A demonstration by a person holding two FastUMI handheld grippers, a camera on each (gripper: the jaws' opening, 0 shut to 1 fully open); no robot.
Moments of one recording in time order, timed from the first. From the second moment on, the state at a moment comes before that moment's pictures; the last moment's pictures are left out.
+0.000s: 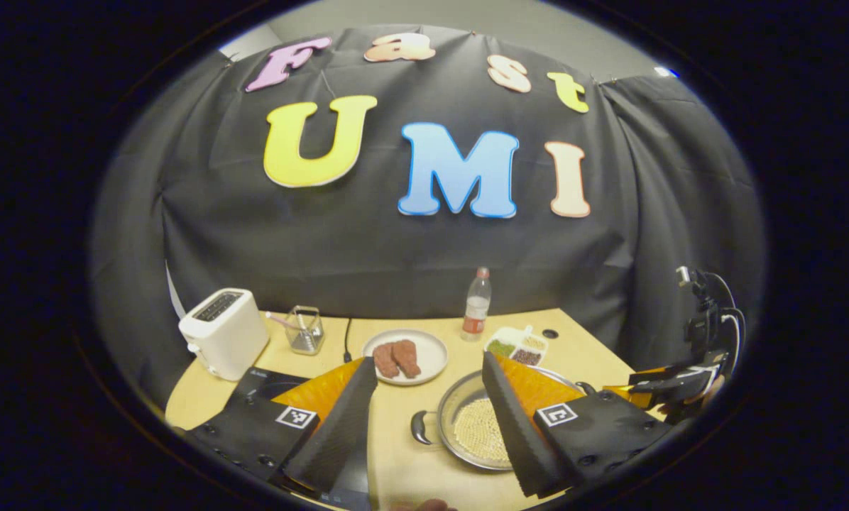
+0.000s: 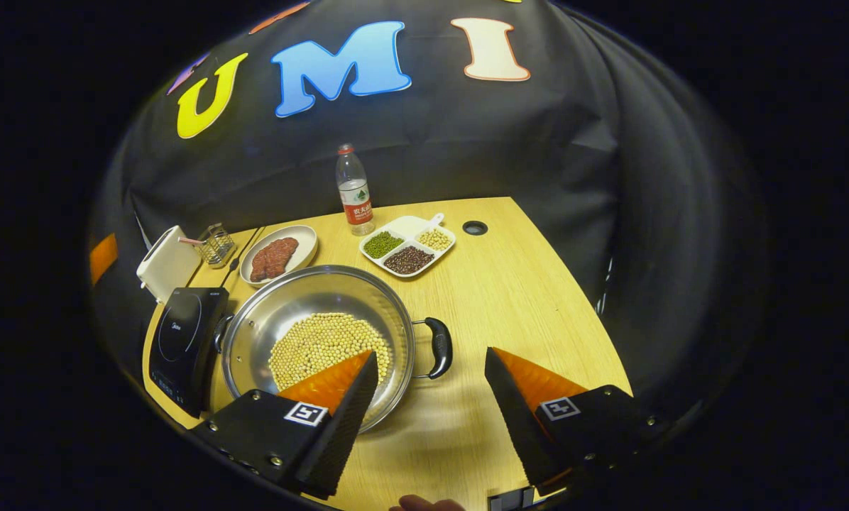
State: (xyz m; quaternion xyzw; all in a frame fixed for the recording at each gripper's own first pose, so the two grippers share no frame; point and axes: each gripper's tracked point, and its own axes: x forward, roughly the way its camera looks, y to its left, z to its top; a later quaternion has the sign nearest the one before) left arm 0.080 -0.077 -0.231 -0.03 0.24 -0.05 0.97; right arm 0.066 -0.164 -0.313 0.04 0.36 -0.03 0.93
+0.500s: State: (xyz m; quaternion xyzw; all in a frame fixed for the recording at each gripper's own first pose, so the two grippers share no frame) left arm 0.100 -0.085 -0.386 -0.03 0.37 -0.04 0.93; right arm 0.110 -0.176 -0.368 0.03 0.39 -0.03 0.92
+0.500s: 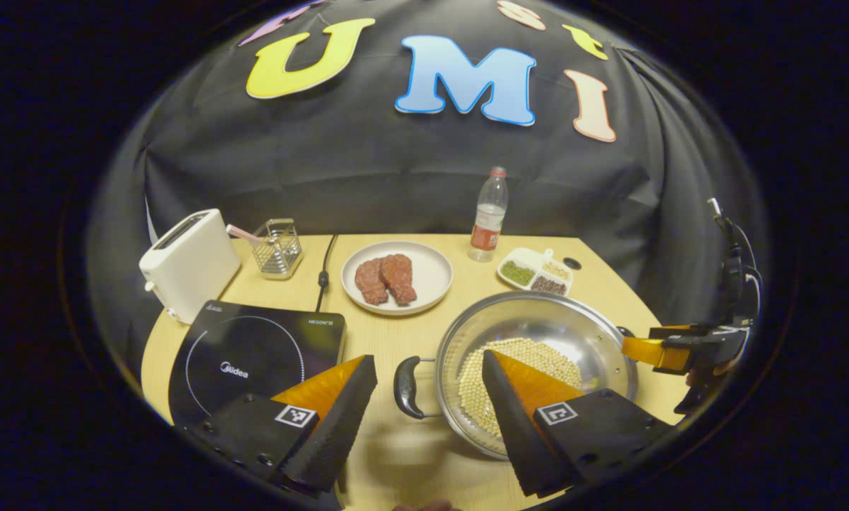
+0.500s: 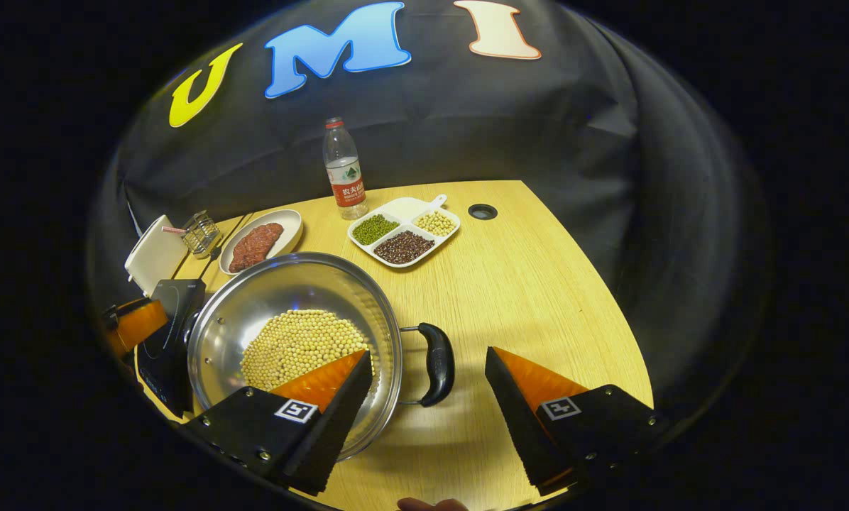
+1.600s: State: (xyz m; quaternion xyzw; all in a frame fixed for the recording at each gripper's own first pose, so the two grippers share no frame) left arm 0.109 -0.091 -0.479 -0.02 0.47 -0.06 0.88; right arm 0.131 -0.163 -0.415 0.06 0.43 -0.02 0.90
